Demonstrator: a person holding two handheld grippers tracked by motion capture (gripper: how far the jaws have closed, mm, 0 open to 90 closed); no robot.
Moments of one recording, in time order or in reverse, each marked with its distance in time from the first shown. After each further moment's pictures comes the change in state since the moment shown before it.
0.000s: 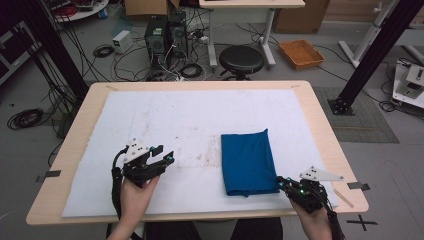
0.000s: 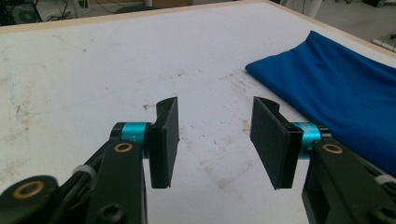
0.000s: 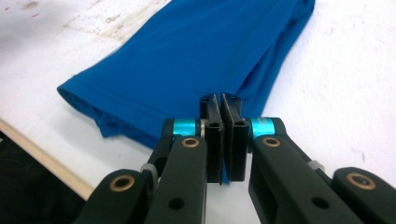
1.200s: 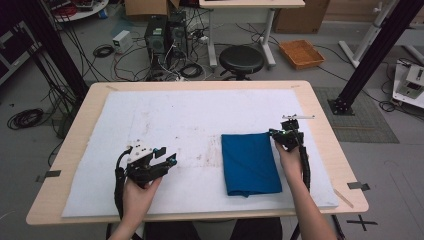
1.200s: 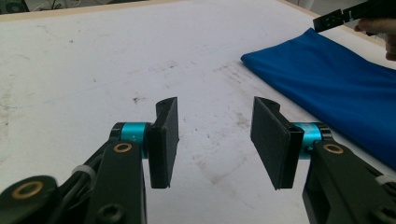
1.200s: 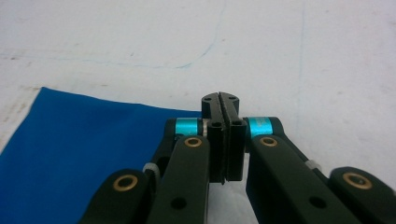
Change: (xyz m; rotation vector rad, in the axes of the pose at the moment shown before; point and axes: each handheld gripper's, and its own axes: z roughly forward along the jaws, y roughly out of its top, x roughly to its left) left arm -0.002 -0.005 0.007 0.024 -0.021 -0.002; right arm -0.082 0.104 0.122 0.052 -0.169 0.167
